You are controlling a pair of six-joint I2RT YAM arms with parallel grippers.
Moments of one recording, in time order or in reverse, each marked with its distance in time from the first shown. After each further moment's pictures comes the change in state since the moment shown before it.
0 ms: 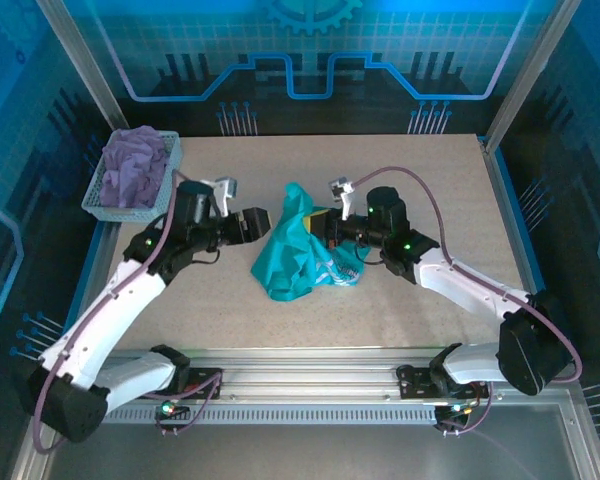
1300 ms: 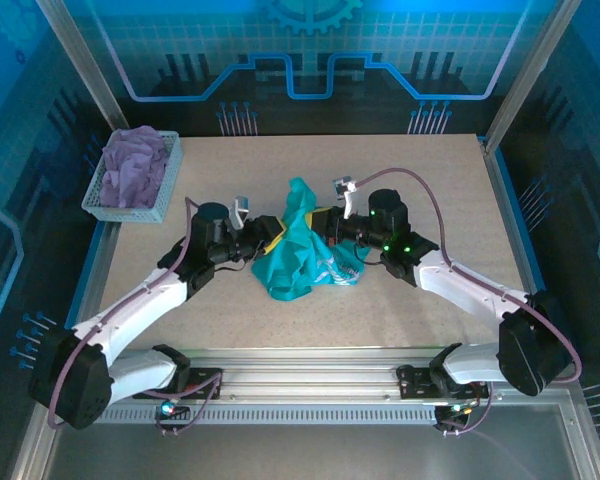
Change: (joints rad) left arm -0.036 0.097 -0.309 0.596 0.188 -0.586; right arm 0.000 -0.002 -0.024 0.060 0.045 0.047
